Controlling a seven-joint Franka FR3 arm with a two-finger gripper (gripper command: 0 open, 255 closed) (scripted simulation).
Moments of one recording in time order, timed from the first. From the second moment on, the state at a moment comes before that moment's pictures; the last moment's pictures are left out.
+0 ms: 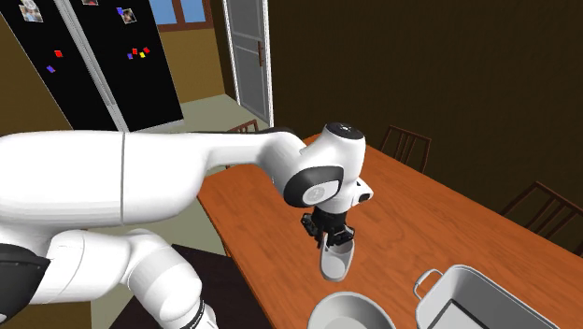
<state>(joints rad) -0.40 -0.56 -0.63 -2.42 -0.32 1.91 -0.69</state>
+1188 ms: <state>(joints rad) -0.39 -0.46 -0.72 -2.56 -0.34 2.16 -0.71</state>
